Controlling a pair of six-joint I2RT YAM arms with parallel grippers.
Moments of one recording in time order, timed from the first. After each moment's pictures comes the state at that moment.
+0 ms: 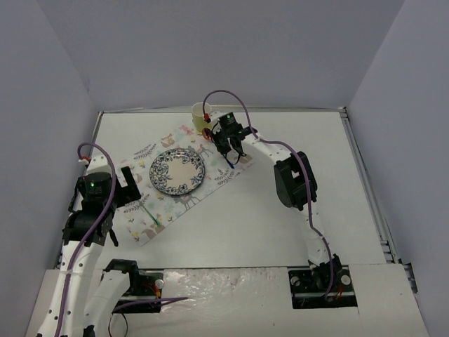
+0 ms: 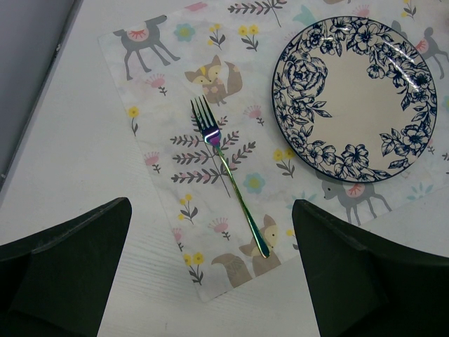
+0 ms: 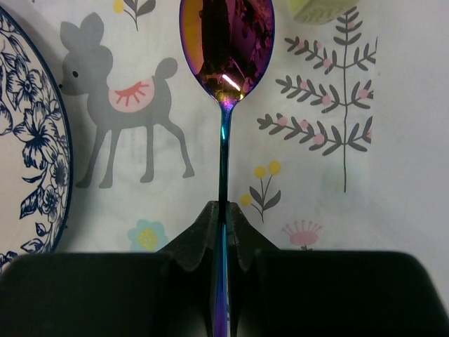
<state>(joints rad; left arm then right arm) -0.06 0.69 0.84 -0.75 -0.25 -0.28 0.55 2.38 1.96 -0.37 -0.08 -0.11</state>
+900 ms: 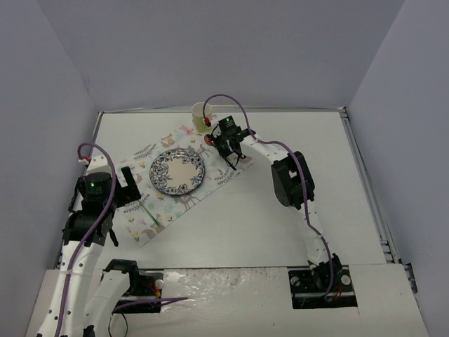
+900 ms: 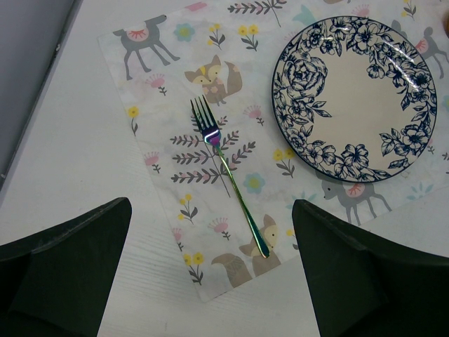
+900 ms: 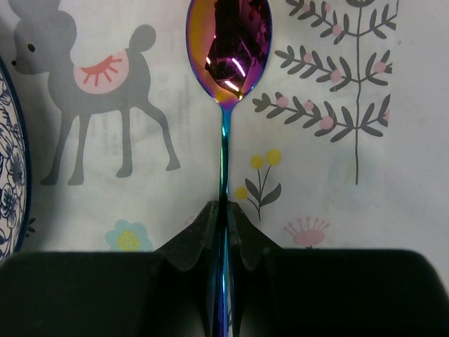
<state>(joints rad) -0.06 0.69 0.84 -0.75 -0.25 -0.28 0.55 2.43 1.97 -0.40 -0.06 -0.11</state>
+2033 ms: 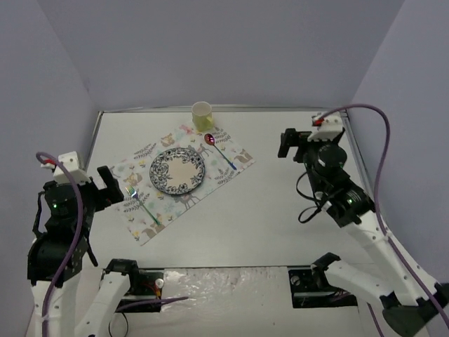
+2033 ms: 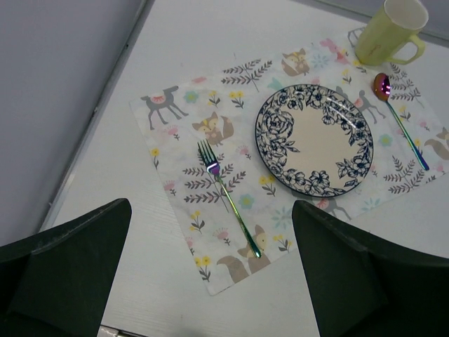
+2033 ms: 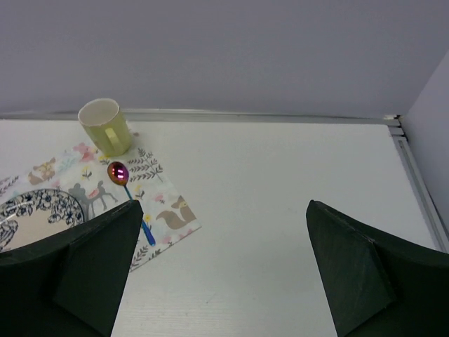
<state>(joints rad) -0.06 0.61 1.16 -0.96 -0.25 -0.22 0.54 0.94 1.03 -0.18 0.46 0.10</state>
